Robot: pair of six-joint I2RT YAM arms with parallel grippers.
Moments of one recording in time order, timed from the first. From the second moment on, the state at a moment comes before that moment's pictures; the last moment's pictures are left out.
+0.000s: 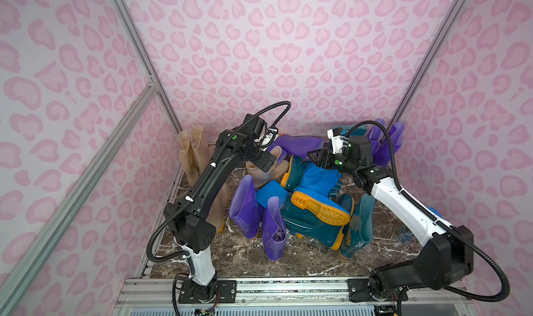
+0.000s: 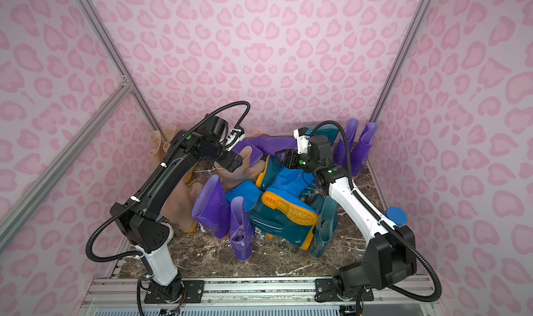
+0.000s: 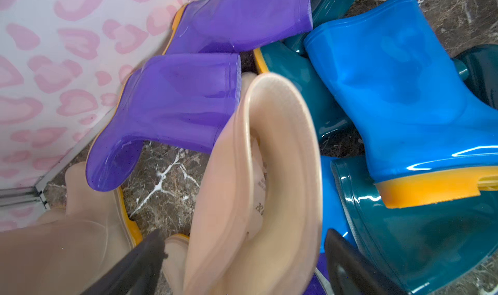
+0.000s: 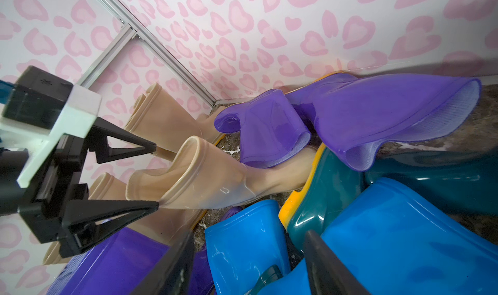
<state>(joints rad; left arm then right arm) -0.48 1.83 2.04 -1.16 0.00 0.28 0.33 1.45 1.24 -0.19 -0.44 0.48</state>
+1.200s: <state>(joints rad) -0.40 1.79 2.34 -1.44 -0.02 -0.06 0.64 1.37 1.37 -0.31 -0.11 0.43</state>
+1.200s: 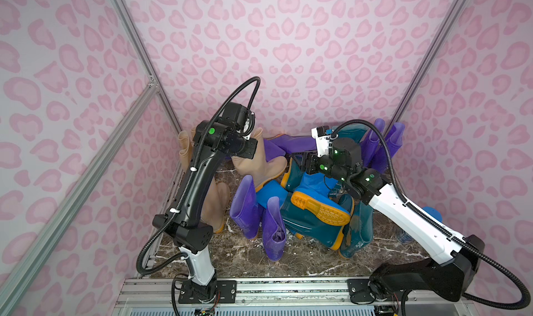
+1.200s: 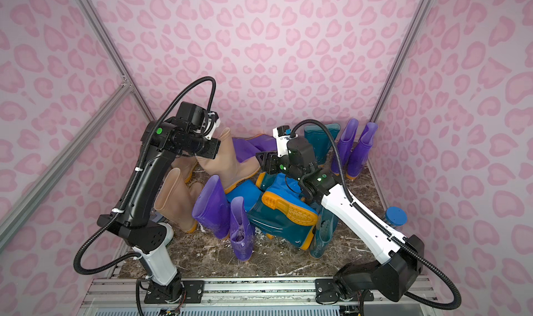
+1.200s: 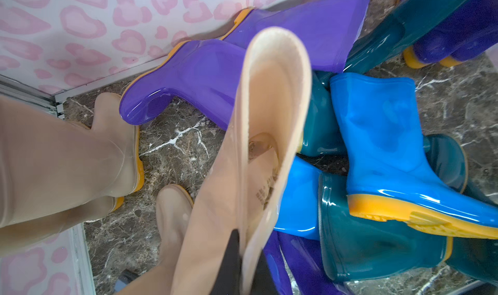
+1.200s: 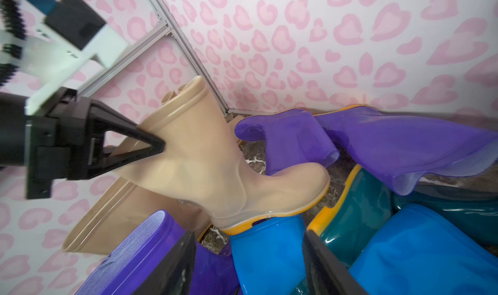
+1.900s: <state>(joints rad) -0.27 1.63 2.38 -1.45 -0.07 -0.18 1.10 1.60 1.61 -0.39 0.25 0.41</state>
